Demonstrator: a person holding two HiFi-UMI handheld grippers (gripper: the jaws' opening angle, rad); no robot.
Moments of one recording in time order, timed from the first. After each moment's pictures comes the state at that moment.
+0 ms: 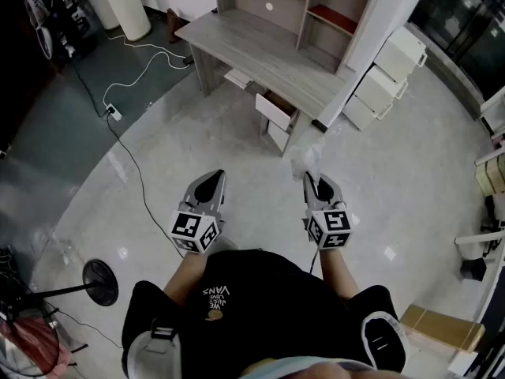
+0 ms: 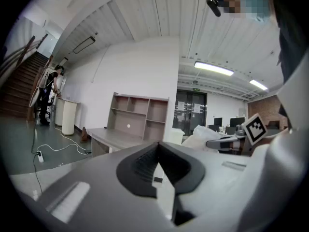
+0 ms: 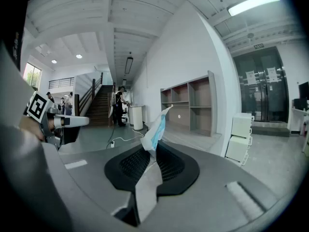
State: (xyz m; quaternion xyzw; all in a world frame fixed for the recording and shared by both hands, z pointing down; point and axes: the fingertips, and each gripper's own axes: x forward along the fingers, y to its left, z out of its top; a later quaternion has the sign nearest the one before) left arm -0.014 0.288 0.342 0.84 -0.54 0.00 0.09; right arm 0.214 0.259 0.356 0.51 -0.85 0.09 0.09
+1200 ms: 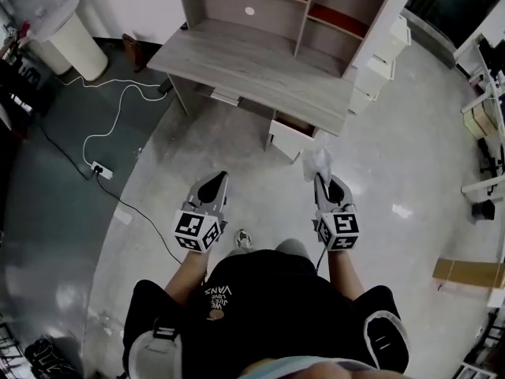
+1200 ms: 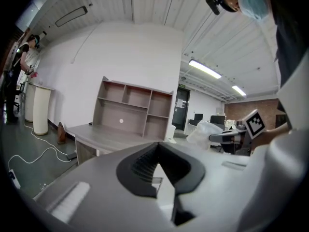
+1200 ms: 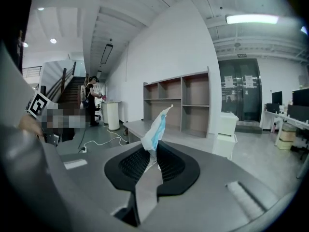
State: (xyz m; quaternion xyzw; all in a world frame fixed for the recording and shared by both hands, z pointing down) left arm -0.175 0.064 0.373 0.91 -0.40 0.04 0.12; right arm 0.075 0.112 0.362 0.64 -0.75 0.10 0.11
